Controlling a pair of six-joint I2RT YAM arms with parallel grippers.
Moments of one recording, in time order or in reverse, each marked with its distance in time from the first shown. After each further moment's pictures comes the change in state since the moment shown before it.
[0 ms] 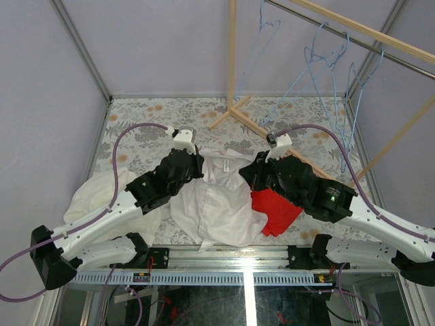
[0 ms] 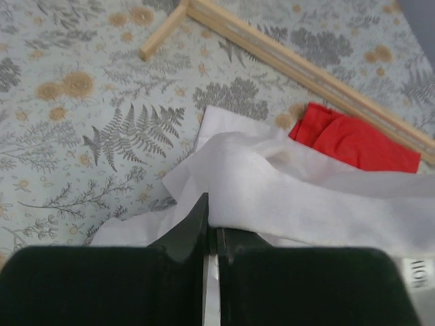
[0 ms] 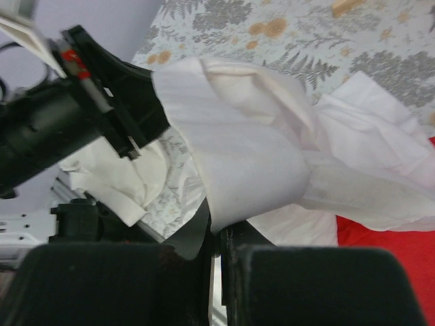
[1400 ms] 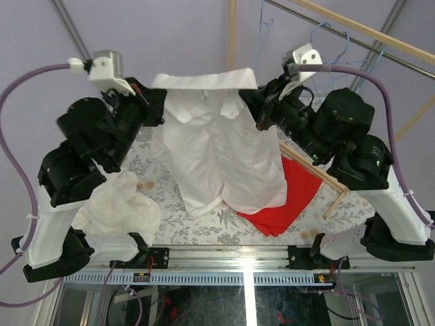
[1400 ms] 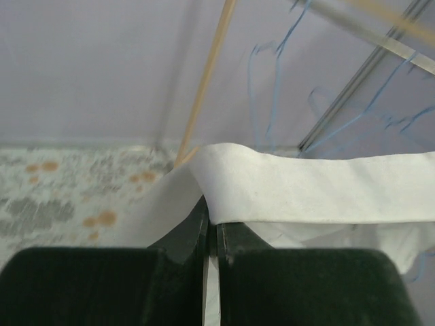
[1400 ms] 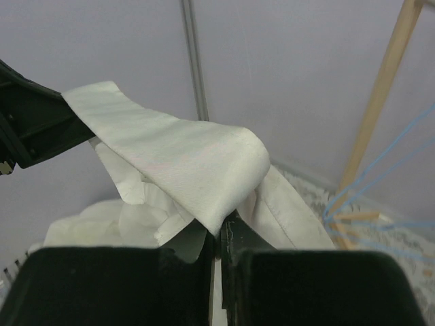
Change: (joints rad) left arm 0.002 0.188 1.175 -0.526 -0.143 0.137; right arm 0.002 0.399 1.022 -0.112 0.026 -0.629
